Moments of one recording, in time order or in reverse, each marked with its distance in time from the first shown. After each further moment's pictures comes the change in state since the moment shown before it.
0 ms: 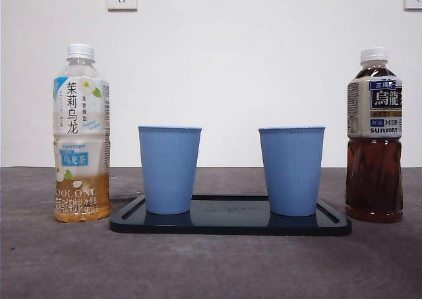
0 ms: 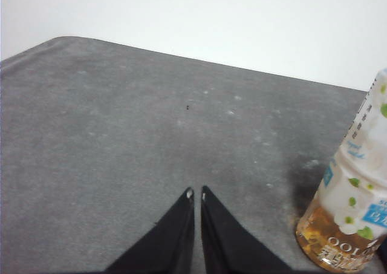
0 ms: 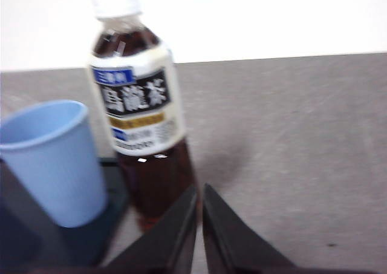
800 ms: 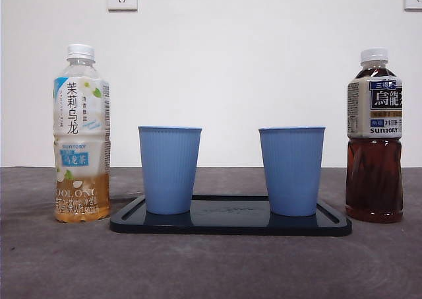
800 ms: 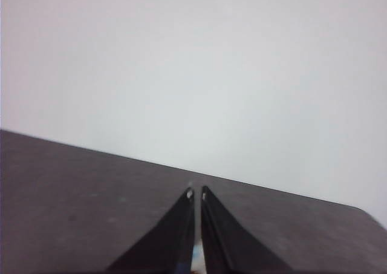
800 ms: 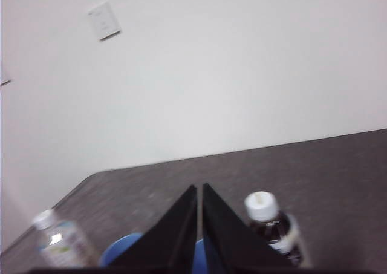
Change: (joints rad) left arm -0.037 0.303 0.749 -0.257 0.217 -0.154; right arm 0.003 0.221 0.702 -0.316 -0.188 0.245
